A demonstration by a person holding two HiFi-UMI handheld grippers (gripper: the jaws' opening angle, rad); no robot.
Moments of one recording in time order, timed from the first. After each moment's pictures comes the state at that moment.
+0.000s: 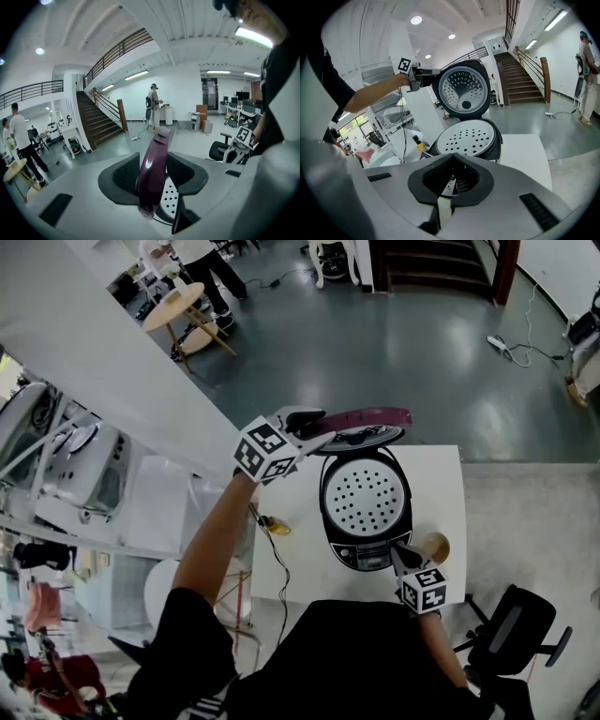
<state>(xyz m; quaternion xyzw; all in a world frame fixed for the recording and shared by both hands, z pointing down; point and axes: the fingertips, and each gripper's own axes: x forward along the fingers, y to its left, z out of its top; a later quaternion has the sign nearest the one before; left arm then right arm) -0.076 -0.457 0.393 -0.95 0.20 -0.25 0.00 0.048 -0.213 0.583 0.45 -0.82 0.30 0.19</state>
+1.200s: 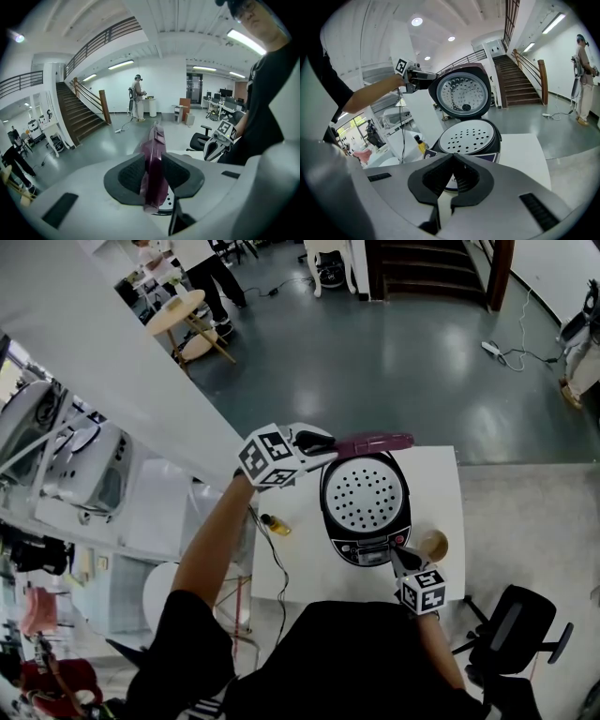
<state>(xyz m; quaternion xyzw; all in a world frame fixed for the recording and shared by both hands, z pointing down) -0.071 -0.397 0.409 -0.95 0.09 -0.31 -0.01 0.045 -0.192 0.580 0.47 -0.82 0.29 0.18</state>
